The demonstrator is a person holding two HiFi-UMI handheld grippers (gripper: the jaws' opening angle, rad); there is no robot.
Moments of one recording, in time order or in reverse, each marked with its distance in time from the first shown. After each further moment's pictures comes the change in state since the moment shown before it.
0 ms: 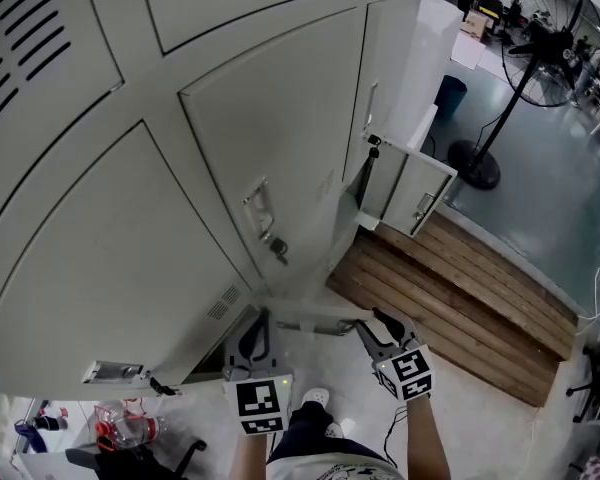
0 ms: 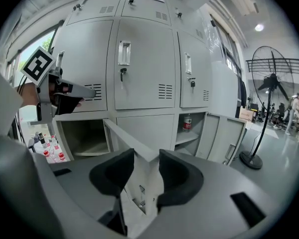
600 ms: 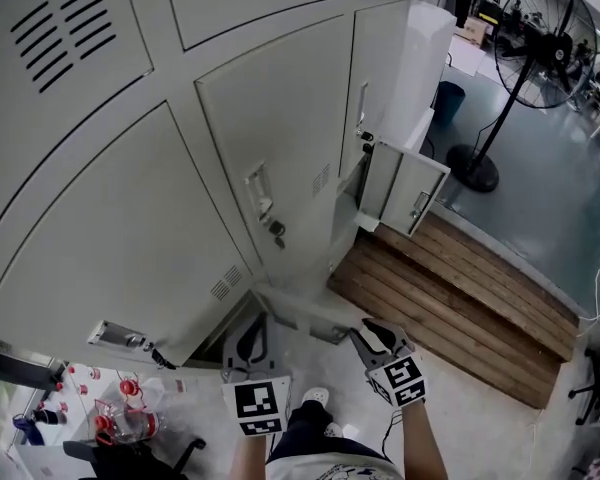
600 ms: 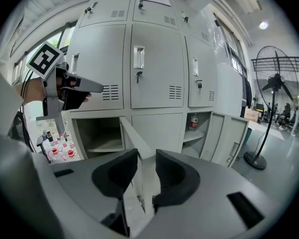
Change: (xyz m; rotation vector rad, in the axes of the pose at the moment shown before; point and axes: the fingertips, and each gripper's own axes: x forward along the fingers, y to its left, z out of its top) left arm -0.044 -0.013 0.001 0.006 -0.023 0.030; right arm -0.033 0.039 -0.015 -0.018 -0.001 0.062
